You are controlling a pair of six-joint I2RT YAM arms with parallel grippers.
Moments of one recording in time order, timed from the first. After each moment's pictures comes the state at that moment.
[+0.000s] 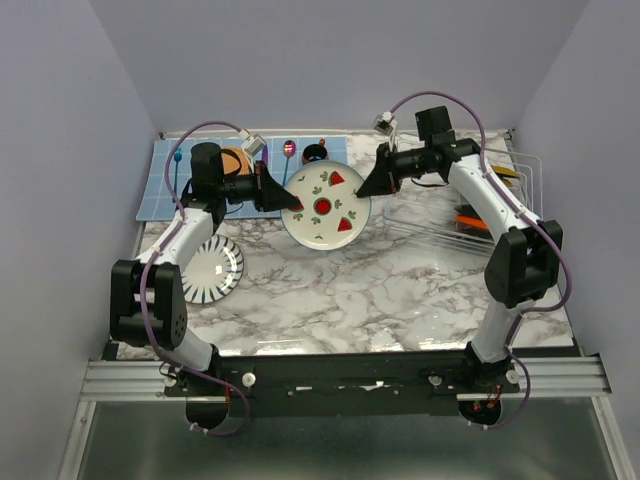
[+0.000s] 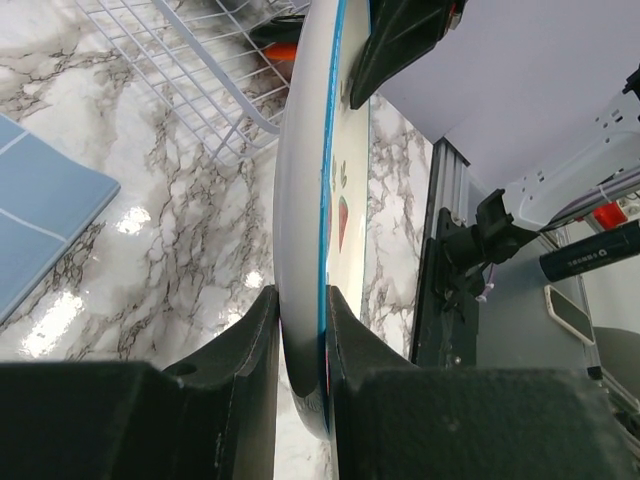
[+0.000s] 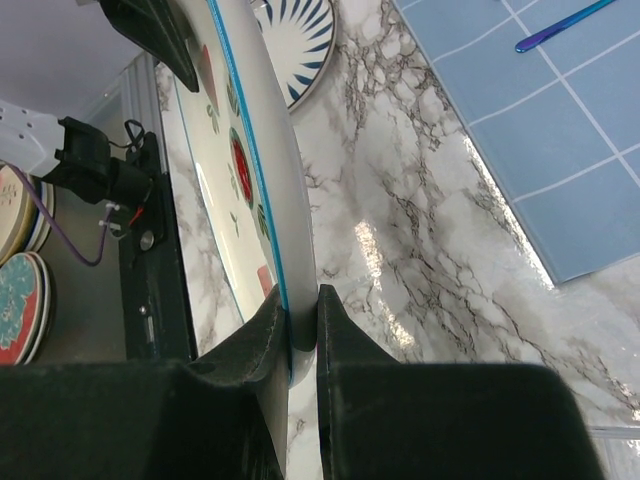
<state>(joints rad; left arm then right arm) -0.10 1.54 1.05 0.20 1.23 -0.38 0.28 1.85 1.70 -0.70 -1.05 -0.24</state>
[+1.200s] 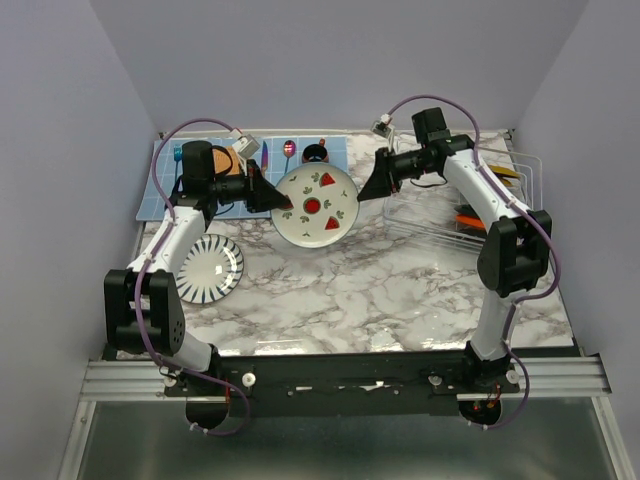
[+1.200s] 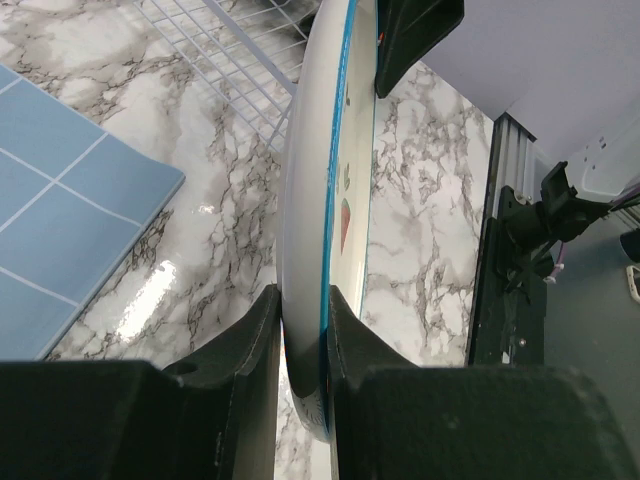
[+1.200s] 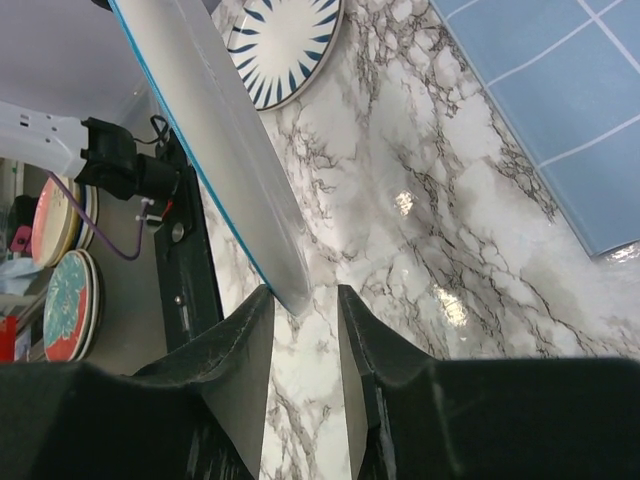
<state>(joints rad) -0.06 1.49 1.10 -0.04 1.20 -0.10 0.26 1.94 1.77 -0.81 -1.09 -0.23</state>
